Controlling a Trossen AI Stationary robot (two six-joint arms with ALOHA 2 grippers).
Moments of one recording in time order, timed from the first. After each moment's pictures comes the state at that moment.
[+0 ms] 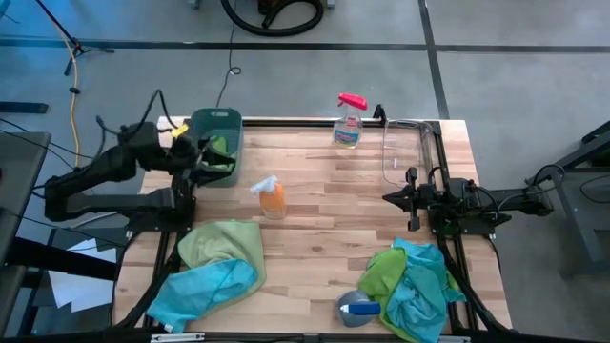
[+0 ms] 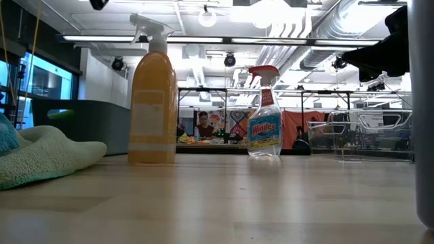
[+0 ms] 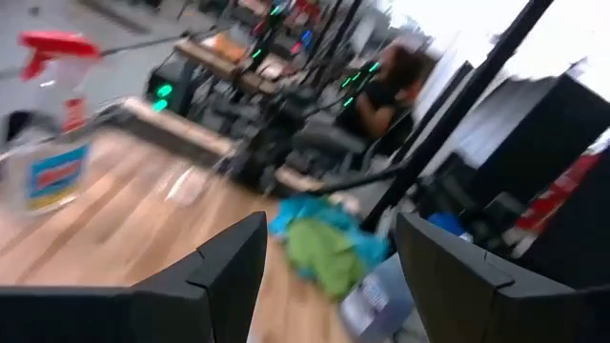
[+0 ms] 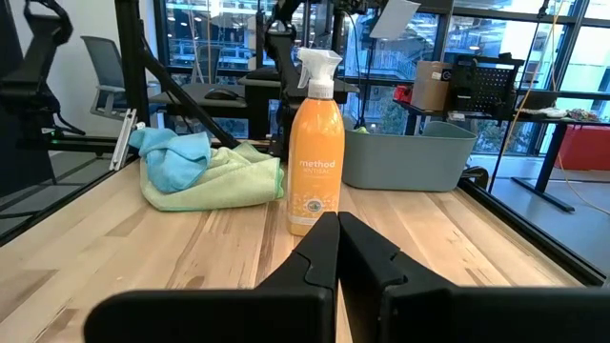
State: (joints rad) left arm 0.27 0.60 0.85 -0.34 0.32 -0.45; right arm 0.06 0.01 0.01 0.03 0.09 -0.08
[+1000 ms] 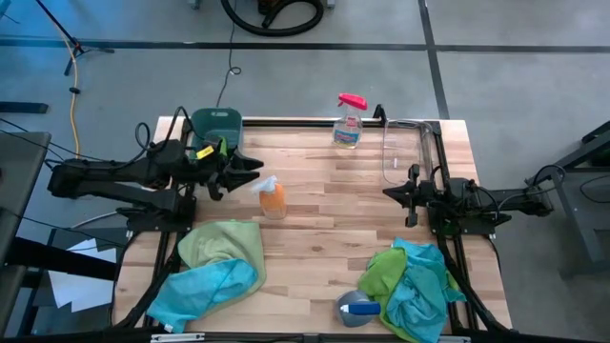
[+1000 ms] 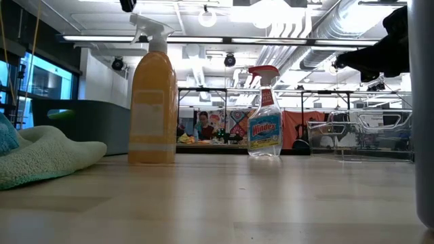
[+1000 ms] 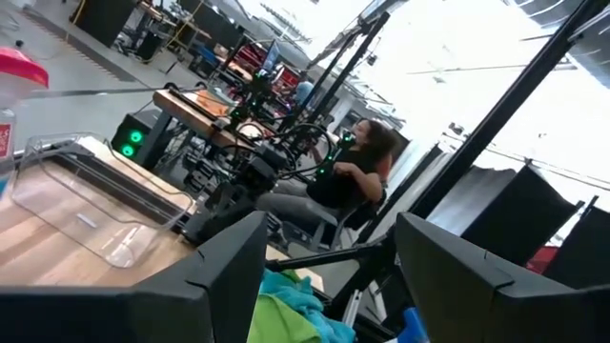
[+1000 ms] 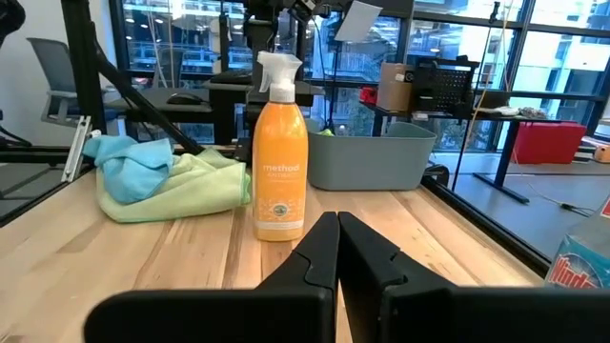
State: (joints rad) left arm 0.02 0.79 0.71 0.21 0.01 -0.61; right arm 0.06 0.01 0.01 0.04 0.19 -0.08
